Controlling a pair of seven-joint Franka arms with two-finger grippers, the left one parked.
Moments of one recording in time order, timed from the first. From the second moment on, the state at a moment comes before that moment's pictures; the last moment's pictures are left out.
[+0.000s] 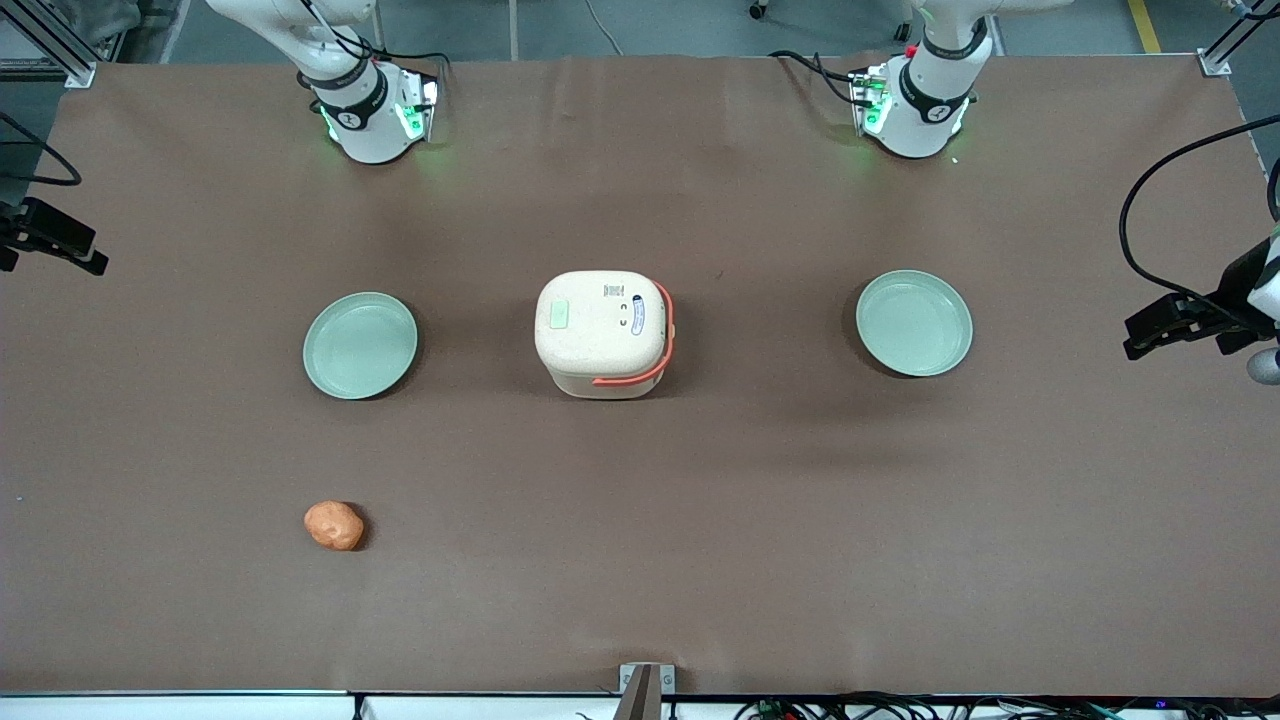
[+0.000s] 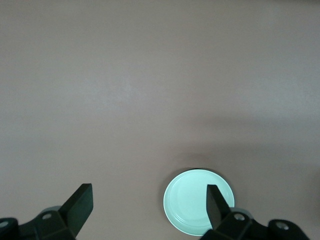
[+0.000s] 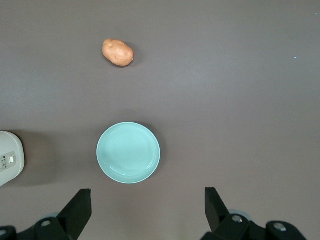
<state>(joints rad) -0.07 -0.01 -0.04 -1.55 0.00 1.54 -0.05</state>
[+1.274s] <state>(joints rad) 0.17 0.08 -0.01 -1.60 0.11 1.60 0.03</state>
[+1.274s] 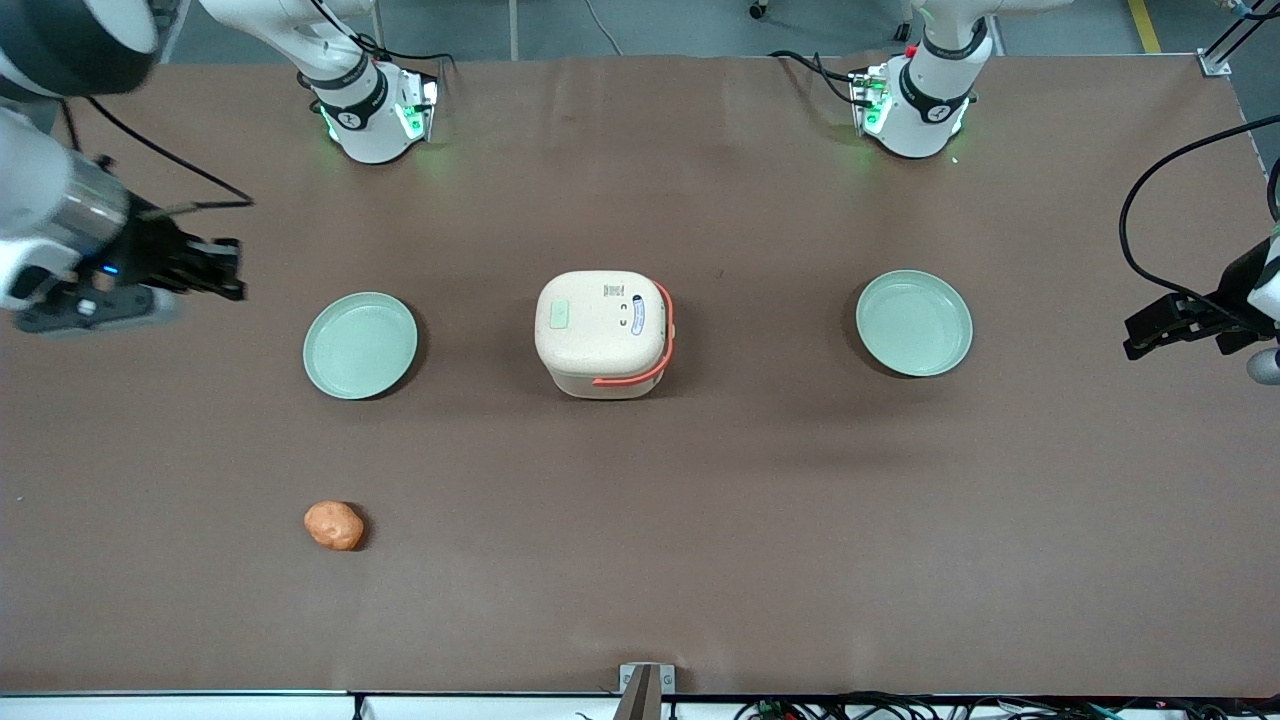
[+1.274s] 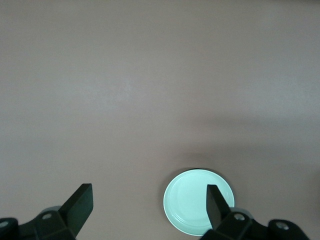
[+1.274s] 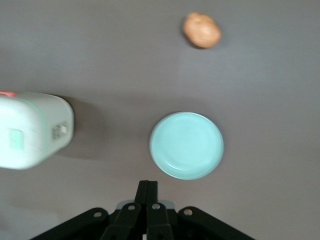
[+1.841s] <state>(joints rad) 0.51 0.20 -0.01 -1.68 0.11 1.80 0.29</state>
